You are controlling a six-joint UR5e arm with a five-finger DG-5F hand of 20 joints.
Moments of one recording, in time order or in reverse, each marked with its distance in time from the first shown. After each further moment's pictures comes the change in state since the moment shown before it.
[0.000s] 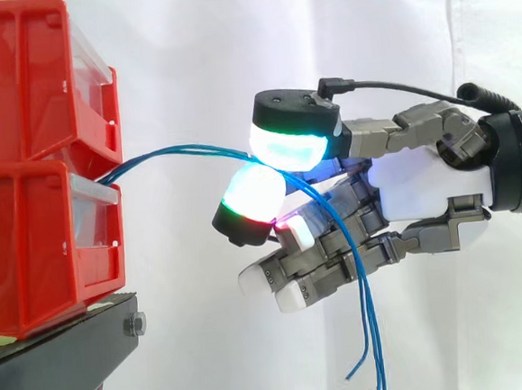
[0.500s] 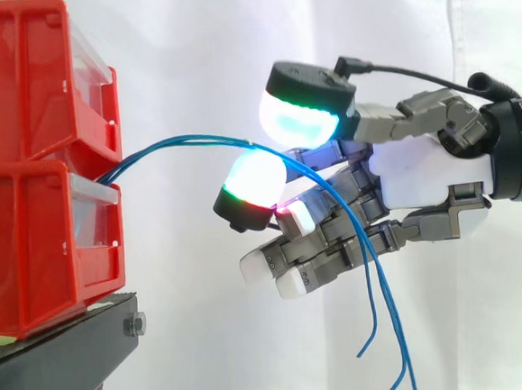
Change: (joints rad) arm 0.000 0.011 0.000 -0.003 0.000 -0.005
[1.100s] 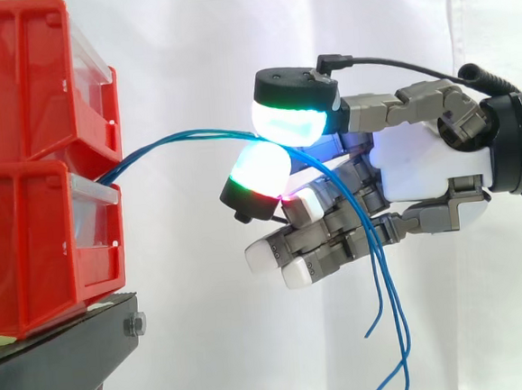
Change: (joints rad) arm -0.006 0.009 0.000 -0.005 -0.002 0.001
